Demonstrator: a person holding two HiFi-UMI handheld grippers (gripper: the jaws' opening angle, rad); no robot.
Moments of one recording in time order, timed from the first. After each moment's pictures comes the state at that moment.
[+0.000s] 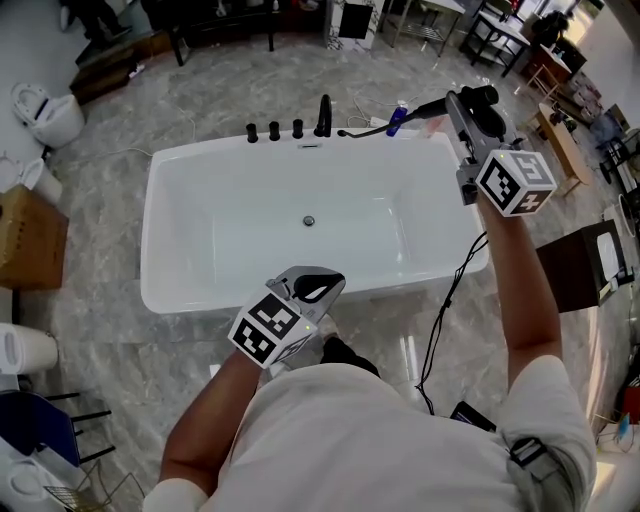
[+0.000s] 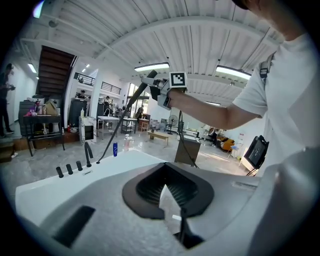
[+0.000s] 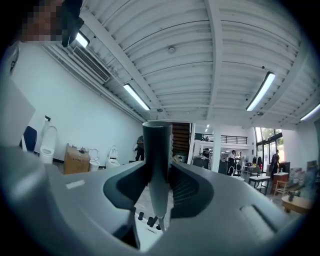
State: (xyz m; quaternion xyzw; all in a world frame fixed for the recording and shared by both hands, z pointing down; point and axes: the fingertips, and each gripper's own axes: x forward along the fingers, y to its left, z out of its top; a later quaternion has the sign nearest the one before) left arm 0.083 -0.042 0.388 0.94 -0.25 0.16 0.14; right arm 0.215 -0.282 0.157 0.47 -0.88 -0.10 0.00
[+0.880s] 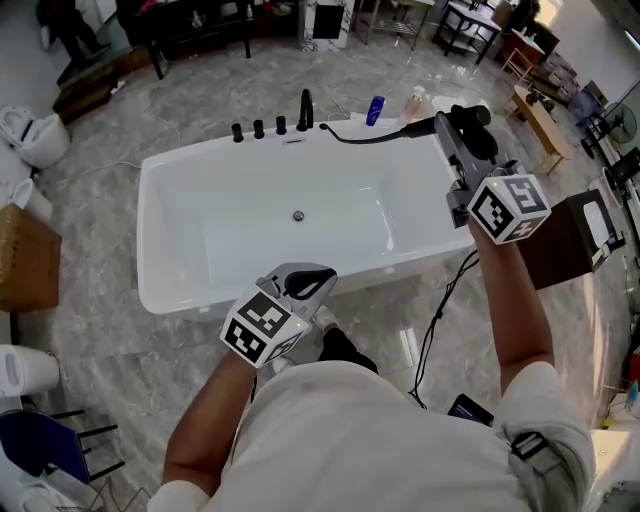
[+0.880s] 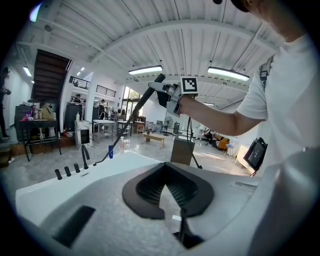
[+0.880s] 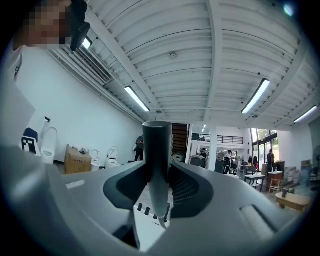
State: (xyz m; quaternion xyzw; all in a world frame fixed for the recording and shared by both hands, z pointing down) left arm 0.073 0.021 0.378 0.95 -0.23 0.15 0.12; right arm 0.215 -0.157 0.165 0.48 -0.87 -0.10 0.00
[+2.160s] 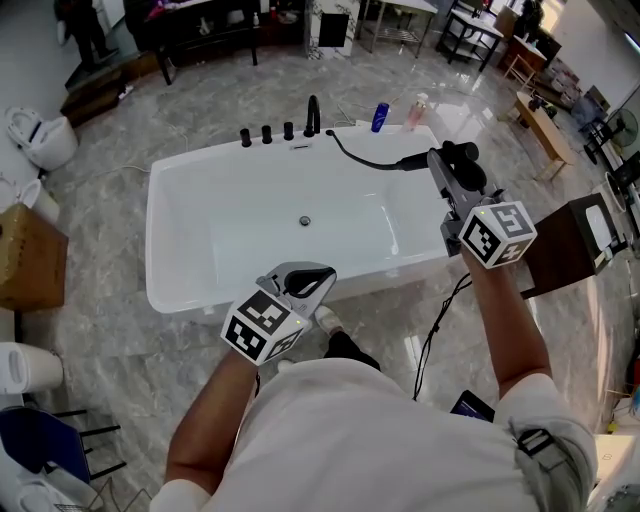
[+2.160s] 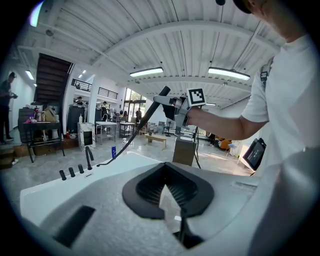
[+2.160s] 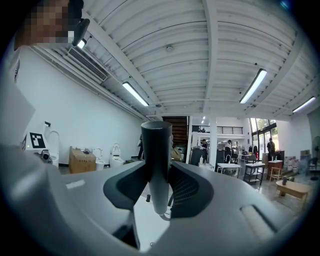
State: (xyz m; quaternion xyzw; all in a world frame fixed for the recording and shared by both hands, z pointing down) left arm 0.056 0.034 0.370 0.95 -0.24 0.15 0.11; right arm 0.208 -0.119 0.213 0.48 -0.87 -0.06 0.02
